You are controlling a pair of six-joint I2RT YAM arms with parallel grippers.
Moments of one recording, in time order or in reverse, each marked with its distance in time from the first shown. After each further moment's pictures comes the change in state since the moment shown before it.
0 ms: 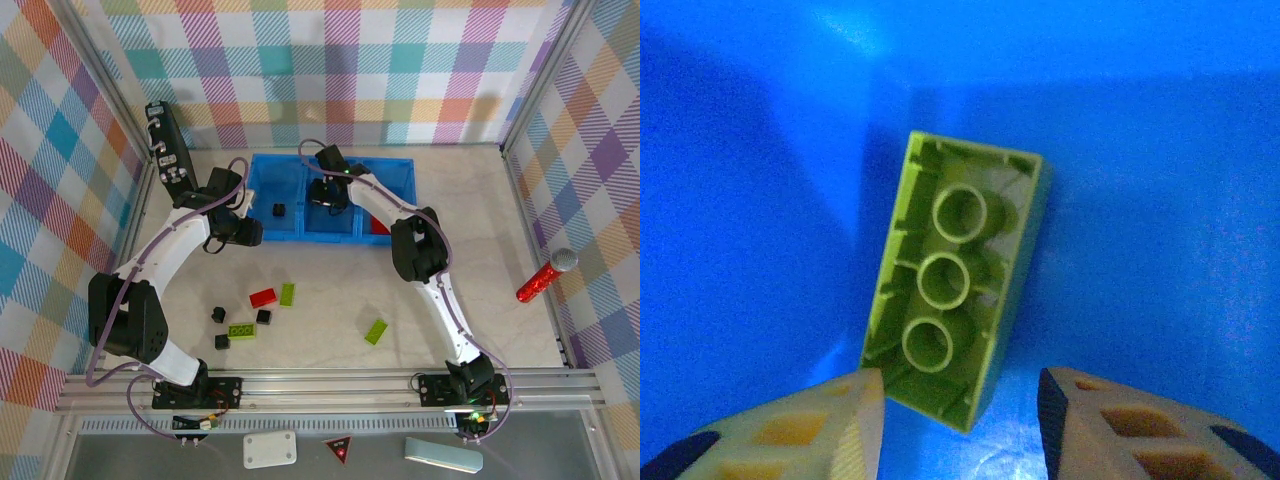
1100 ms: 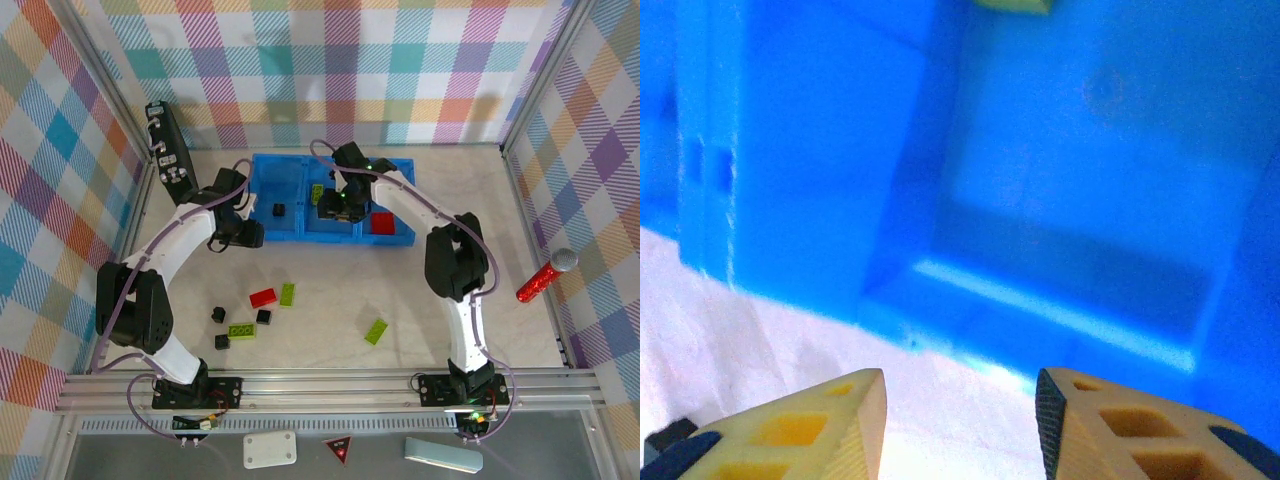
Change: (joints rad) left arm -0.024 0.064 0.034 -0.048 -0.023 -0.037; right arm 0.002 -0.431 -0.388 -0.198 -0.207 -0.128
